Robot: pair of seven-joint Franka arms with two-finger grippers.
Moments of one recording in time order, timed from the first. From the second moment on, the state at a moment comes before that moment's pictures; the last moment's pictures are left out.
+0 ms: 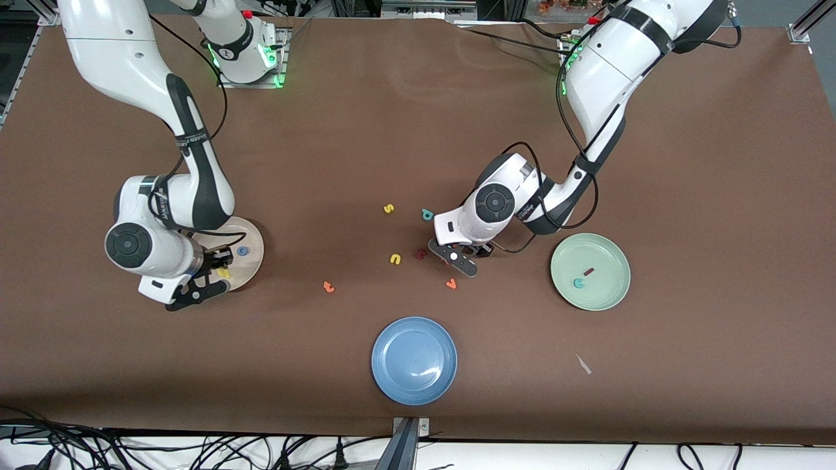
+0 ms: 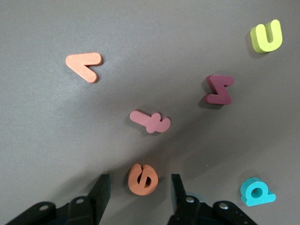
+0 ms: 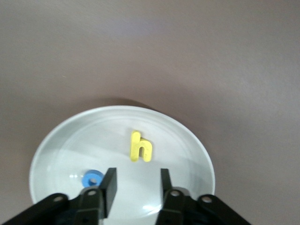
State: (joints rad) left arm -0.30 0.82 -0.37 -1.58 0.16 2.32 -0.09; right arm 0.27 0.64 -0.21 -1.67 0.03 2.15 -0.32
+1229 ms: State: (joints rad) left arm -0.21 0.69 -0.35 -1.54 0.20 2.07 0.01; right arm 0.33 0.63 0.02 -1.62 0.04 2.14 -0.03
